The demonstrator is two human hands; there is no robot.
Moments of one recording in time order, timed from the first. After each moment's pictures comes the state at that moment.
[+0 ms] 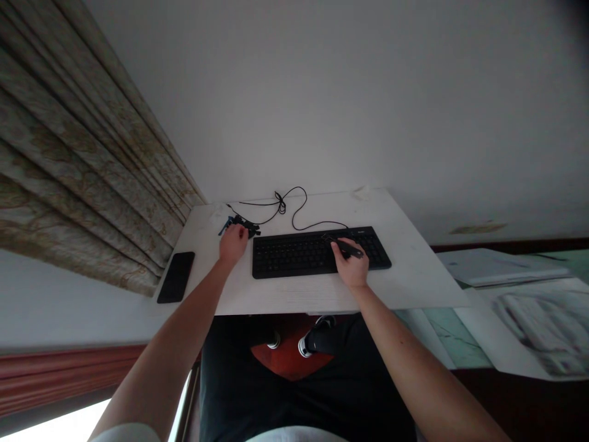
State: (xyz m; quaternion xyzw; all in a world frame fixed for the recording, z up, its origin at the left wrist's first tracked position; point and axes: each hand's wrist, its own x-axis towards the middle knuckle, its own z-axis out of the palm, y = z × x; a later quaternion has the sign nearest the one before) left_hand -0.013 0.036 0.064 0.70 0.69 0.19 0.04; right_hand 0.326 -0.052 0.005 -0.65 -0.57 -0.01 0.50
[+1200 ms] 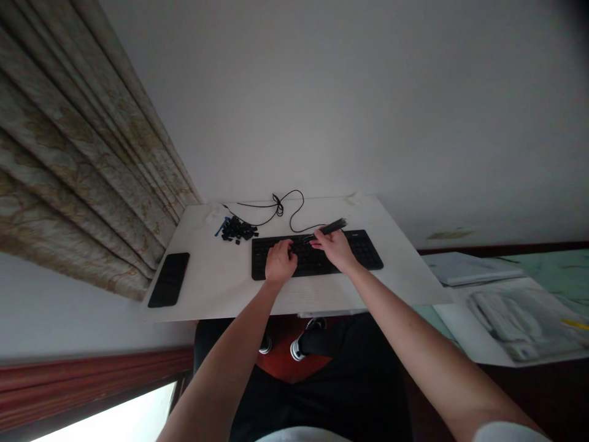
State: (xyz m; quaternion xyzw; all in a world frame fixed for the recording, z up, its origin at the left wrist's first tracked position) left_hand 0.108 -0.023 0.029 0.75 0.58 0.28 0.17; right_hand 0.289 -0.014 0.055 -0.55 -0.49 0.41 0.53
